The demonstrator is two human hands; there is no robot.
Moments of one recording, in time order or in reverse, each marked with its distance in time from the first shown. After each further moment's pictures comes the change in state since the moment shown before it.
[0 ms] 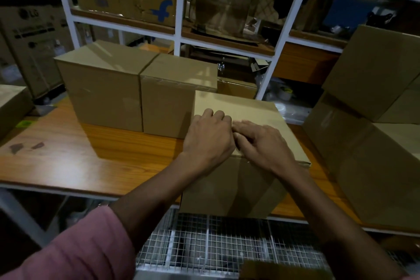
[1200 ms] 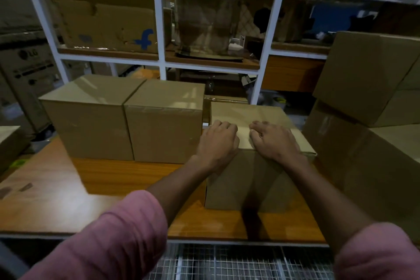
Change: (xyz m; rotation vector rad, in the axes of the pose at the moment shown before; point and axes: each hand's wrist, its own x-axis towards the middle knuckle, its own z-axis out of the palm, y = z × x) left_hand 0.092 0.017 0.063 -0.167 0.011 0.076; right_hand 0.055 0.094 -0.016 -0.137 0.022 0.291
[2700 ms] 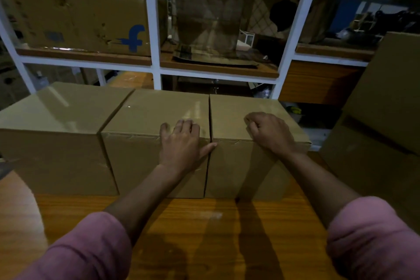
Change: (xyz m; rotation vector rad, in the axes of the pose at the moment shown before) left_hand 0.081 -0.157 0.020 0.379 -0.048 -0.195; right_hand 0.188 0.003 0.062 0.032 0.154 -0.129
